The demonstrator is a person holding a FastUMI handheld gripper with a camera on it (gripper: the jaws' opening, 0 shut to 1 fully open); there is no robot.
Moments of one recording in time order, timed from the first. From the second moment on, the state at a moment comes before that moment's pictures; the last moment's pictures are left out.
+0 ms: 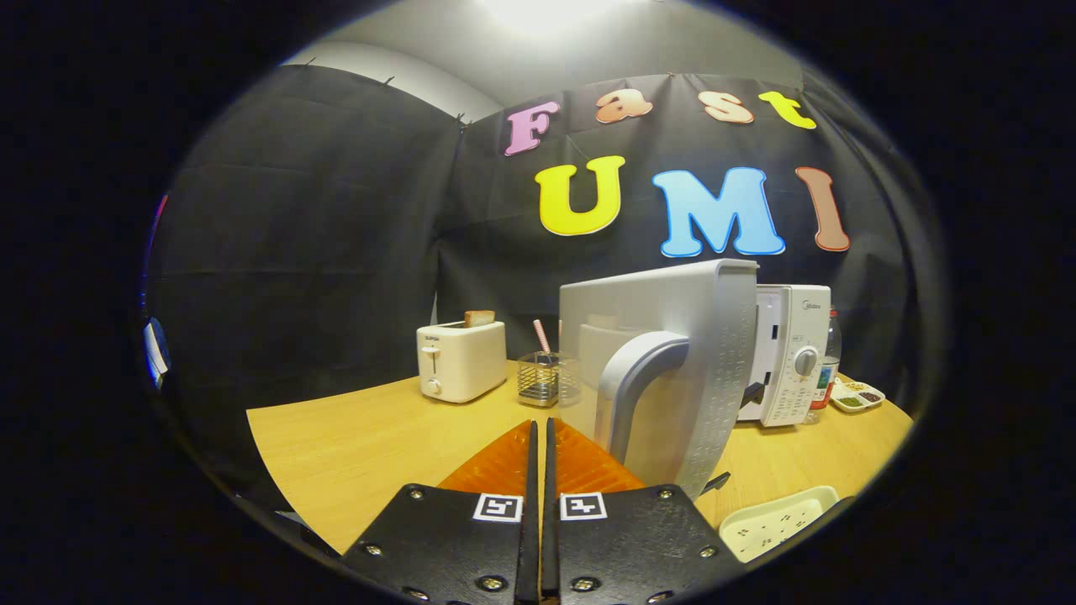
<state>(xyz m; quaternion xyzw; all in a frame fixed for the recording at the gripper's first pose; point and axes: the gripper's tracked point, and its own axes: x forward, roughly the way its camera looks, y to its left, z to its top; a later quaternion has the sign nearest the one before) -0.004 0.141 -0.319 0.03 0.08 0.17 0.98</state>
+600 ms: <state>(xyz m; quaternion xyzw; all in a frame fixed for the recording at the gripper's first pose) 0.110 0.014 -0.313 0.00 0.09 0.04 1.00</state>
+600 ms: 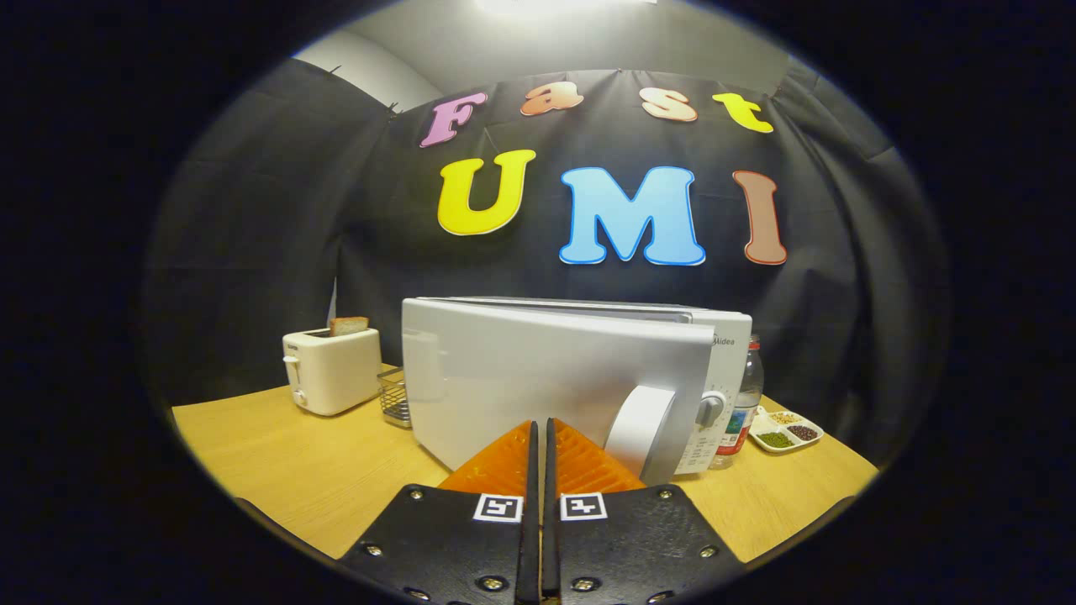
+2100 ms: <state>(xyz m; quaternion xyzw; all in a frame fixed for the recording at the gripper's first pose) 0.061 -0.005 -0.162 0.07 0.07 0.00 0.99</state>
